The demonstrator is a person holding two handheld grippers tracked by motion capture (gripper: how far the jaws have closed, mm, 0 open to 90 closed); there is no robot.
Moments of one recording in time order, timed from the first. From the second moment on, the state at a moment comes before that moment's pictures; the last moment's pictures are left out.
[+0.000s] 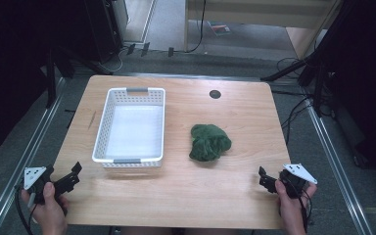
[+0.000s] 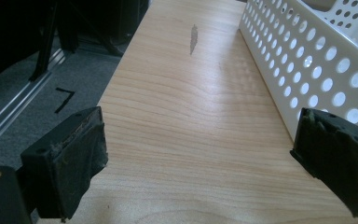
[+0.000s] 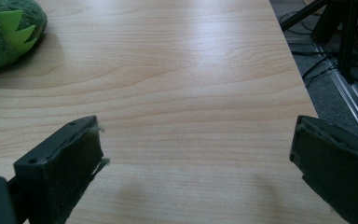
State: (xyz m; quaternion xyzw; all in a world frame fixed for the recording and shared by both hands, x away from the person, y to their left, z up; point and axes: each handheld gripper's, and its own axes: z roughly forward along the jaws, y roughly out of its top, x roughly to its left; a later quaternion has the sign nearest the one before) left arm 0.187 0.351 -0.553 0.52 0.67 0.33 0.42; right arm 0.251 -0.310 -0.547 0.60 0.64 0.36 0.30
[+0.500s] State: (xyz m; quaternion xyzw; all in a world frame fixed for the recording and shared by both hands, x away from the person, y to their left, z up) left arm 0.180 0.348 -0.526 0.50 0.65 0.36 0.44; right arm 0.251 -0.311 -0.547 0.60 0.64 0.37 0.30
